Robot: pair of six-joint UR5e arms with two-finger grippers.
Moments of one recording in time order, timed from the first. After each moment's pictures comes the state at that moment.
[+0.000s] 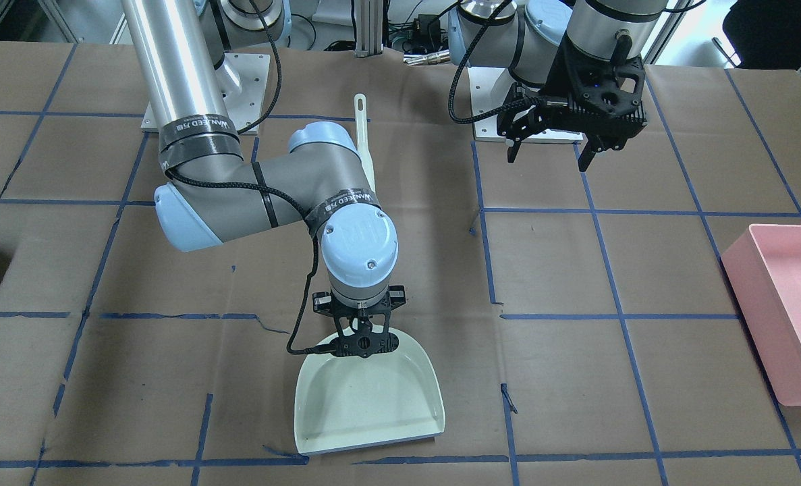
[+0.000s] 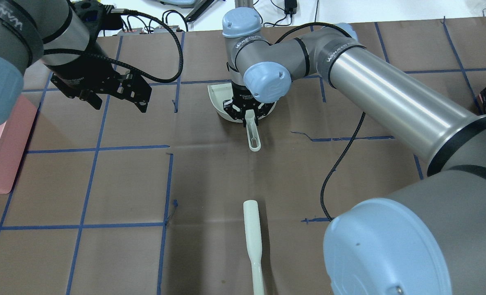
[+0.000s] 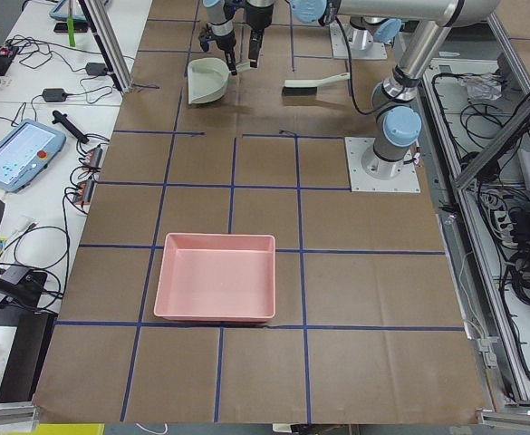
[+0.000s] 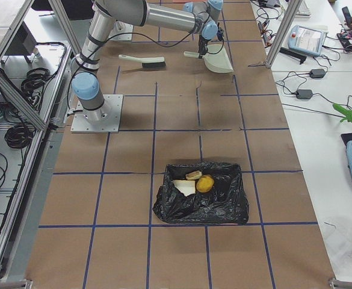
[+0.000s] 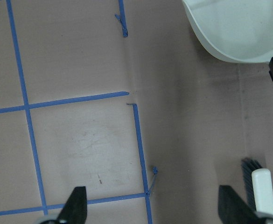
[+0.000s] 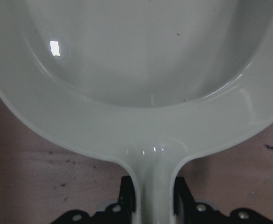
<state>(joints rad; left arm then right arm) -1.58 -1.50 -1.63 -1.52 1.56 0.12 1.93 -0.95 1.34 -1.83 -1.54 0.26</state>
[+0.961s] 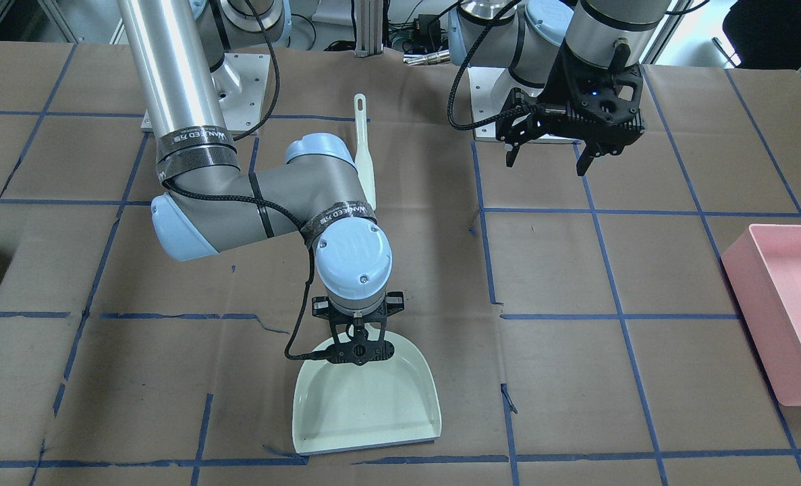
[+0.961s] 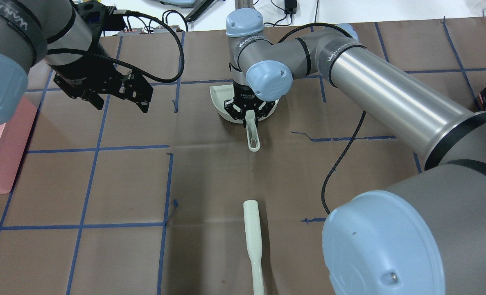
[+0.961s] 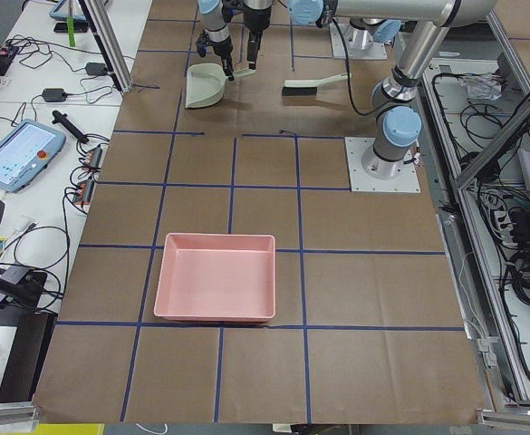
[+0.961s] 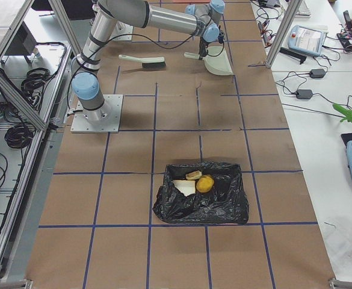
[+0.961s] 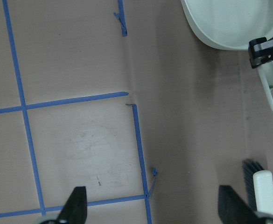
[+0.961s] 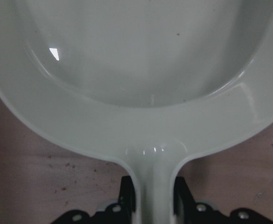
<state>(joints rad) -1.58 -1.51 -1.63 -1.52 1.56 0.12 1.92 -0.94 1.33 -1.81 -1.52 0.28</state>
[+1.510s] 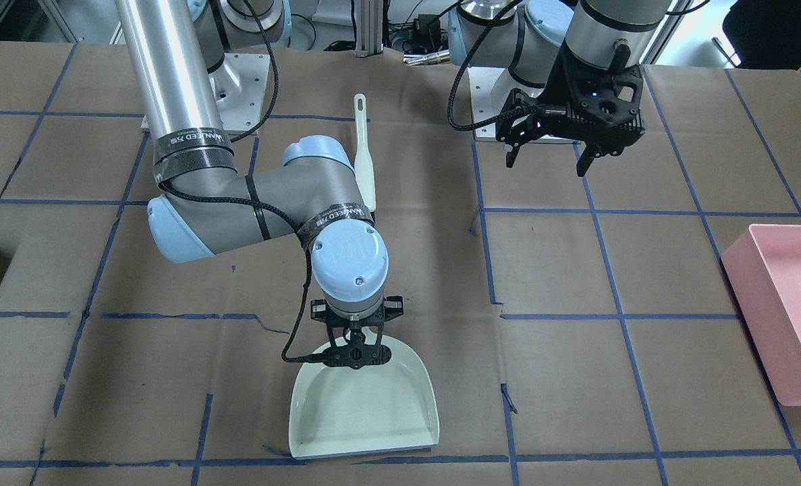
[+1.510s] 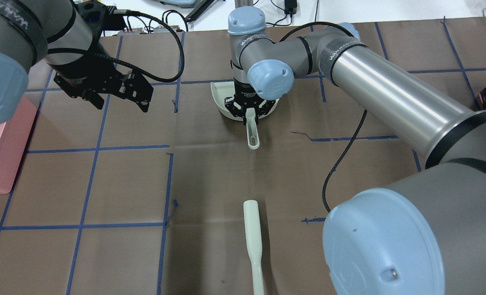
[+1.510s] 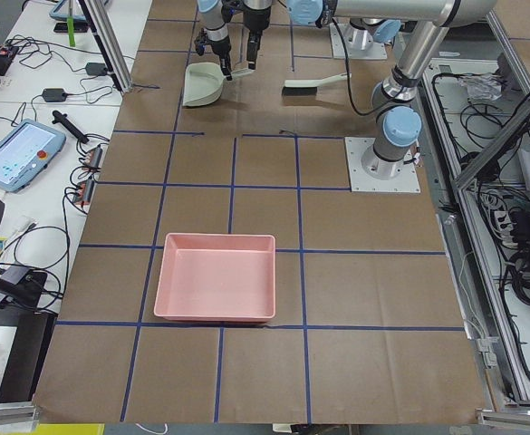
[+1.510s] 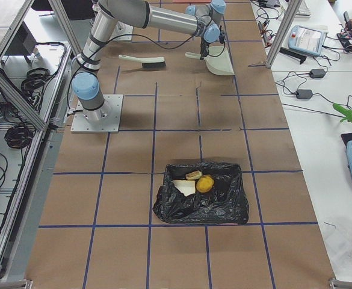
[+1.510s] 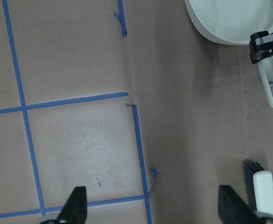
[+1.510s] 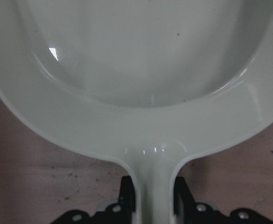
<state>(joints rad) -1.58 -1.51 -1.63 -1.52 1.56 0.12 1.91 -0.93 1.33 -1.83 -1.51 0.30</state>
